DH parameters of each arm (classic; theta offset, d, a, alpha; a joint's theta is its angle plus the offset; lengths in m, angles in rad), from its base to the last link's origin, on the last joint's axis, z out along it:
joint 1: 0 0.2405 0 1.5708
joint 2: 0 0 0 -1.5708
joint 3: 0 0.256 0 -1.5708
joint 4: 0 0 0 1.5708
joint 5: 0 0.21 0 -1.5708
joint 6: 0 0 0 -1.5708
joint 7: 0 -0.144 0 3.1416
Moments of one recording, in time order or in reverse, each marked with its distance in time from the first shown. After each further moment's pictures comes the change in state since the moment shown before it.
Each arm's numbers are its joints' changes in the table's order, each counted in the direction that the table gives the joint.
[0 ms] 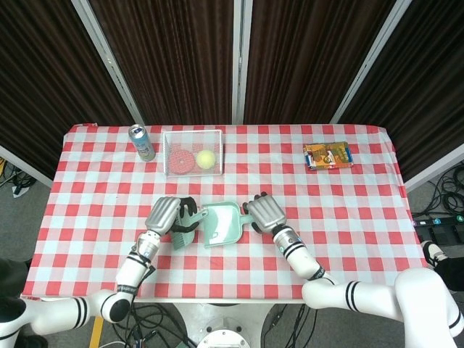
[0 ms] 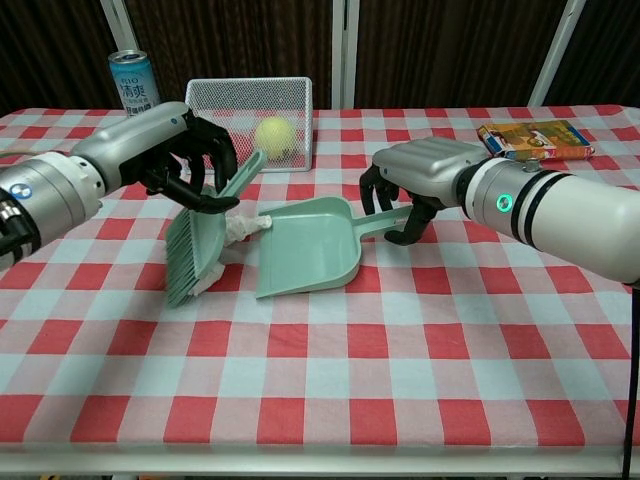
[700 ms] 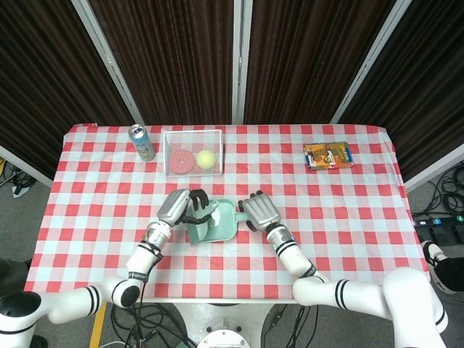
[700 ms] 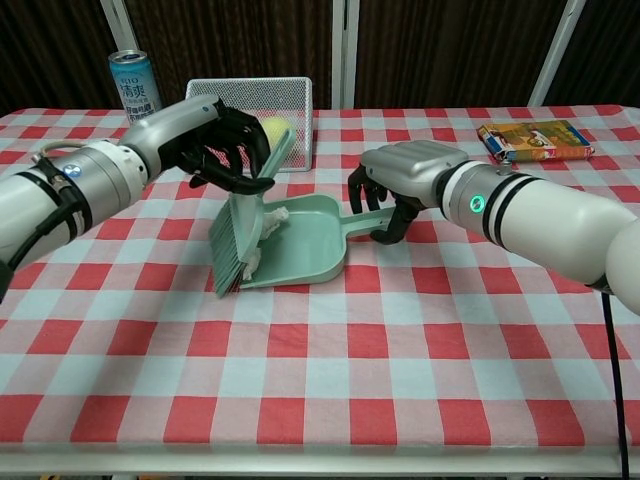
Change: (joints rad) left arm -0.059 0.059 -0.072 0.145 0.052 -0.133 0.281; right arm 0.029 0.069 0.027 0.070 0.051 -0.007 0.005
